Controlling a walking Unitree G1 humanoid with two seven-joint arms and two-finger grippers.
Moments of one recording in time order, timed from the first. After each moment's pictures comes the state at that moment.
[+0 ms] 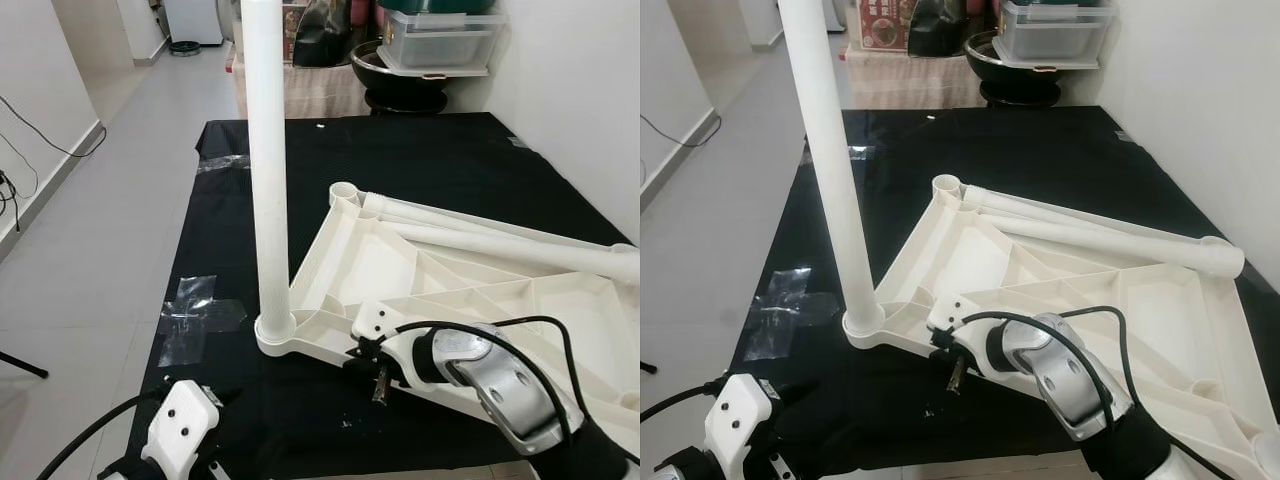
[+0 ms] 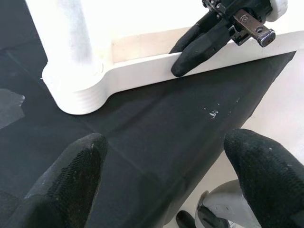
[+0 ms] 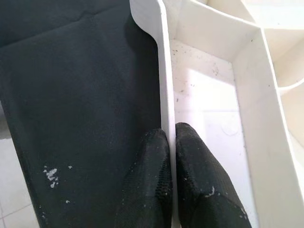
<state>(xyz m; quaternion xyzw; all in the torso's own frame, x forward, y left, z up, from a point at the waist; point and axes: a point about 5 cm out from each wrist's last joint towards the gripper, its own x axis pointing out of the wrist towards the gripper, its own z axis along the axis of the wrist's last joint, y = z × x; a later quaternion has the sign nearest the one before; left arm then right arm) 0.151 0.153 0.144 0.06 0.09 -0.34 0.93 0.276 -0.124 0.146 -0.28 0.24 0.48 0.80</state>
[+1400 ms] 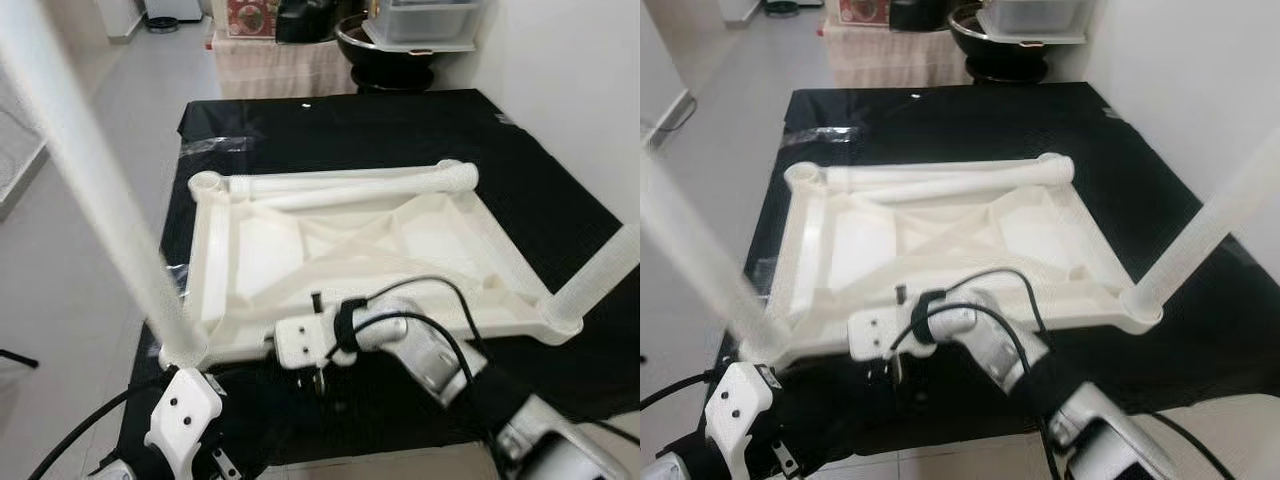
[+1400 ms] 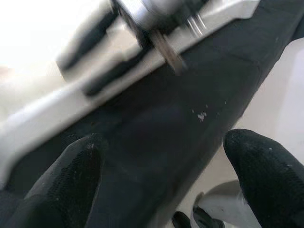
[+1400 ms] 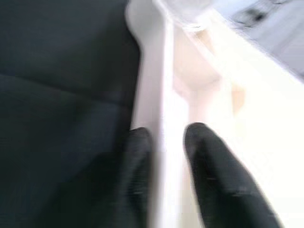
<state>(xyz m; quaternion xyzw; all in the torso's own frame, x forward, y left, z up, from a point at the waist) 0.148 0.149 0.151 0.06 0.09 -0.35 0.93 0.314 -0.047 0.164 -0.49 -0.03 0.56 0.66</state>
